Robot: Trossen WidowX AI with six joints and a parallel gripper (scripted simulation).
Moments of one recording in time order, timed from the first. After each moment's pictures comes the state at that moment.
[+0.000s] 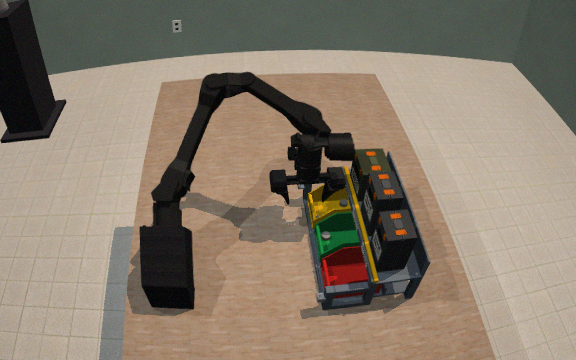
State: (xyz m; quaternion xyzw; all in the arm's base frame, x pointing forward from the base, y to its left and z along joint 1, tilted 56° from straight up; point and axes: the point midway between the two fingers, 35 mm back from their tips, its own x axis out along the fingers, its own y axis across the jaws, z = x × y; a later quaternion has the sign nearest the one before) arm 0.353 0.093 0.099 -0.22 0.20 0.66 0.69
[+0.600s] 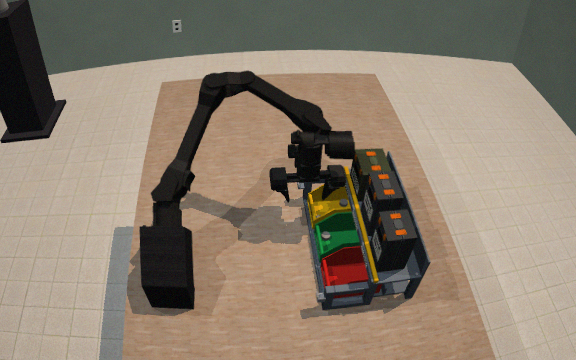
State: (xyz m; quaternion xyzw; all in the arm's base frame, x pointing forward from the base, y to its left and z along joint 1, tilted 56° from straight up) arm 0.352 0.087 0.104 -0.22 0.20 0.66 0.69
